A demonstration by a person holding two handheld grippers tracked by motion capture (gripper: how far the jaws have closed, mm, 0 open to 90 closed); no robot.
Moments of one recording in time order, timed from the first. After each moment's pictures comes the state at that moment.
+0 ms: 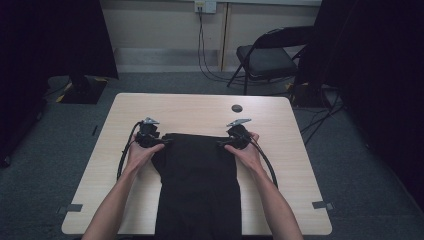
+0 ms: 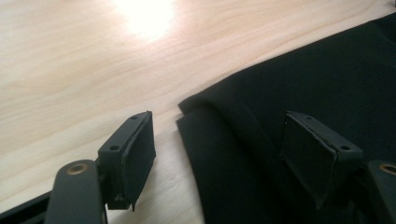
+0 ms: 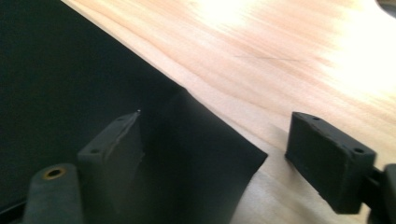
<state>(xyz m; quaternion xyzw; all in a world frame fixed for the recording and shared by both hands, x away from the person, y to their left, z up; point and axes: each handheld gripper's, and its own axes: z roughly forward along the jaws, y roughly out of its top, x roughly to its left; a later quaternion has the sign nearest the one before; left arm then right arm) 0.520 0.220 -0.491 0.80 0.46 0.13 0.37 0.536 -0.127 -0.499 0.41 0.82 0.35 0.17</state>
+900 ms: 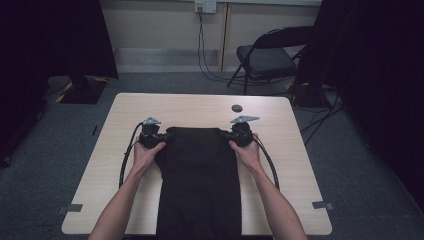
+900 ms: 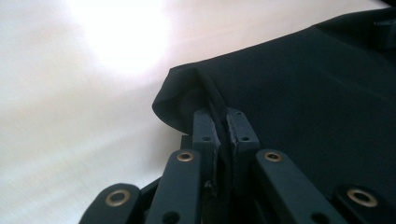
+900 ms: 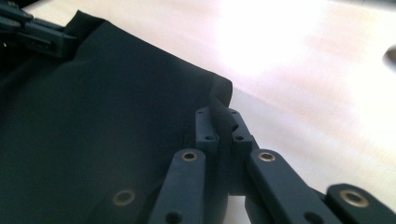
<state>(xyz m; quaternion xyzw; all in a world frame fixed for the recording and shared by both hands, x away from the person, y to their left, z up) 0.512 0.211 -0.473 0.76 0.45 0.14 0.45 0.523 -0.133 -0.467 0.39 0.79 0.45 0.14</state>
